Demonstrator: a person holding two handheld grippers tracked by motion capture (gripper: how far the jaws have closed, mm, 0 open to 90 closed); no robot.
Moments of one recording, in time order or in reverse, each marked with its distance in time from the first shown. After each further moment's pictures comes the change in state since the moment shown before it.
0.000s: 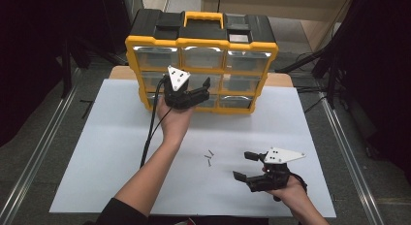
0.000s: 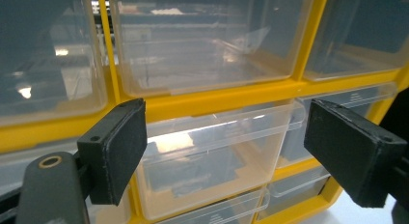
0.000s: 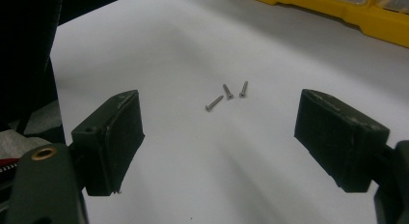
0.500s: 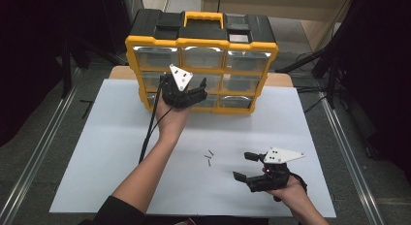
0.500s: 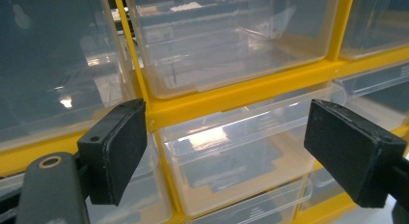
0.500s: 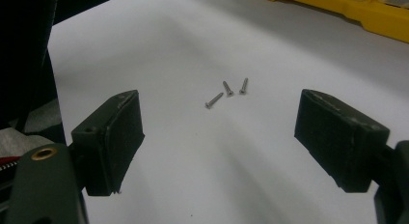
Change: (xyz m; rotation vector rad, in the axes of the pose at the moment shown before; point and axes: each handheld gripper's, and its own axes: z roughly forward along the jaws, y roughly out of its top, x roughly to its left) left arm 0.004 0.002 0.001 0.039 0.086 0.160; right arm 0.000 0.000 0.001 0.011 -0.002 0.000
